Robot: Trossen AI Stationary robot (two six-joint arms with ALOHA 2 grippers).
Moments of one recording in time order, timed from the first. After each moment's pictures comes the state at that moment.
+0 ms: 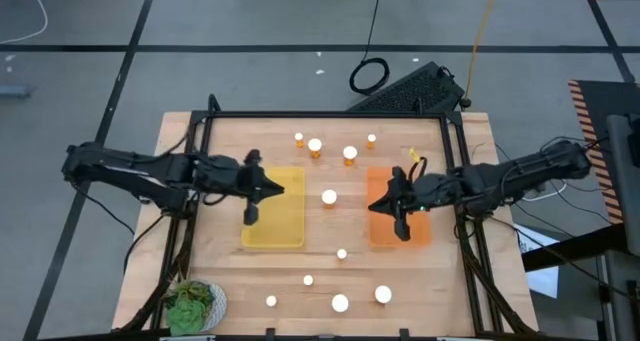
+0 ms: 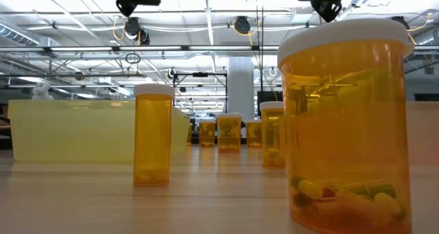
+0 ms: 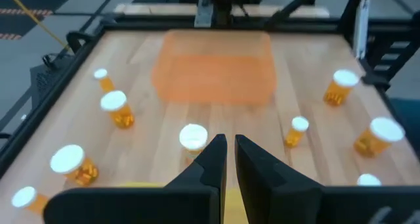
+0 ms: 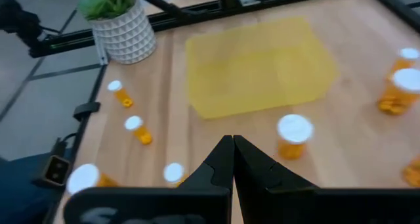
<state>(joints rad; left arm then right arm) -0.12 1.03 0.91 -0.38 -0.14 -0.07 0.25 1.05 0.86 -0.35 0.16 0.35</state>
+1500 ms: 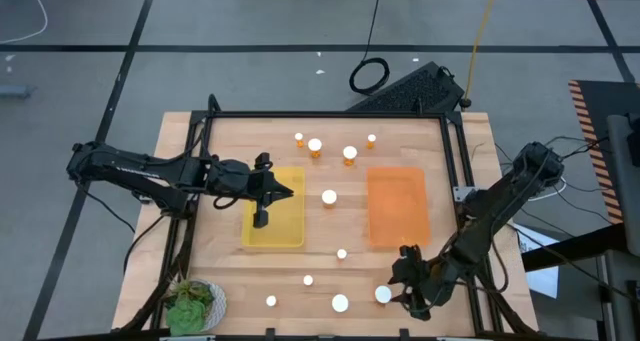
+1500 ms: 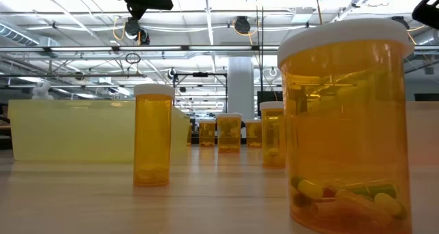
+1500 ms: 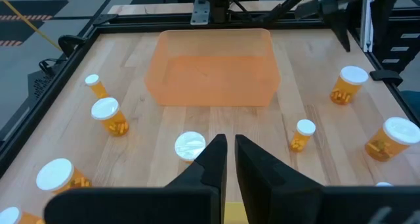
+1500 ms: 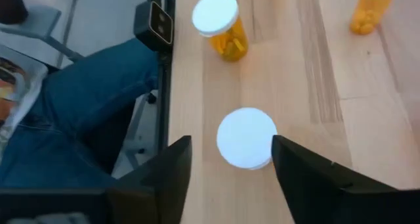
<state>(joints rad) -0.12 1.11 0.91 -0.29 -0.14 -0.04 0.83 1.42 0.86 -0.30 0.23 0.88</state>
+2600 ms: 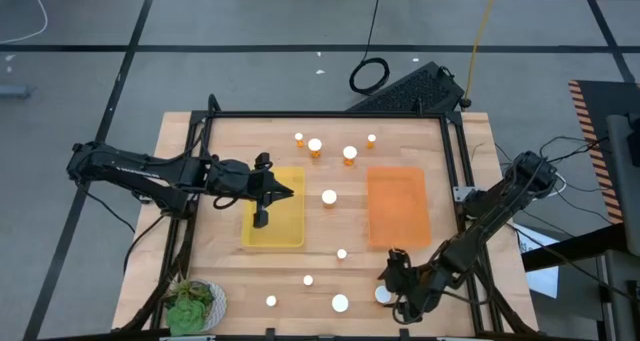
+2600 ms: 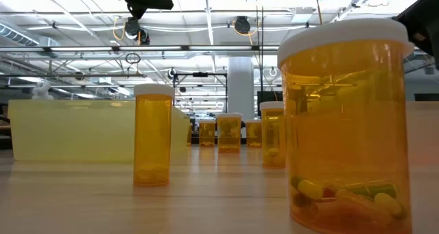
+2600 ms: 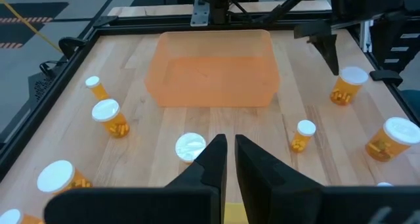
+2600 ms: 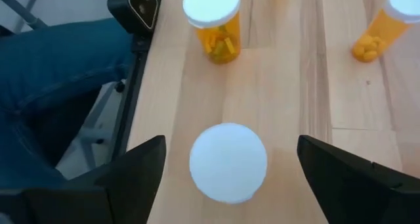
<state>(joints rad) -0.12 1.11 0.91 -0.28 -0.14 -0.03 0.82 1.55 0.86 -0.21 0.28 0.68</state>
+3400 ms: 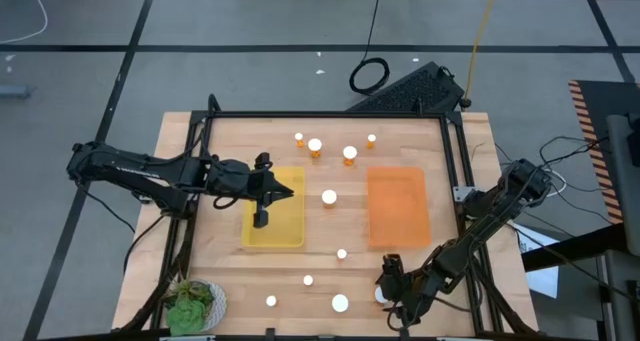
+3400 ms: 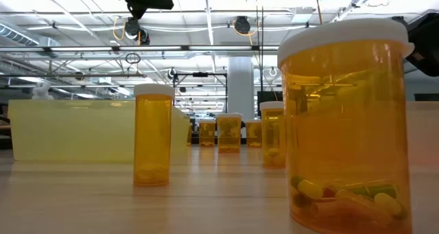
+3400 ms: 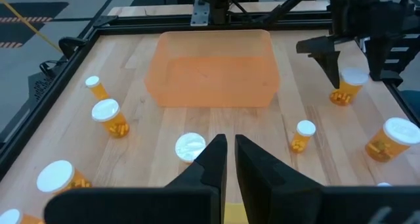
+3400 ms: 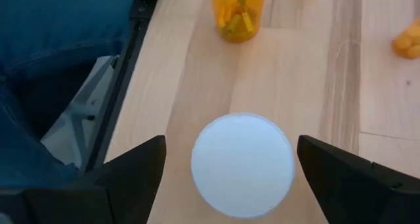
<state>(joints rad) -0.12 1.11 0.91 -0.28 -0.14 -0.03 0.82 1.64 0.86 -0.16 0.23 0.59</state>
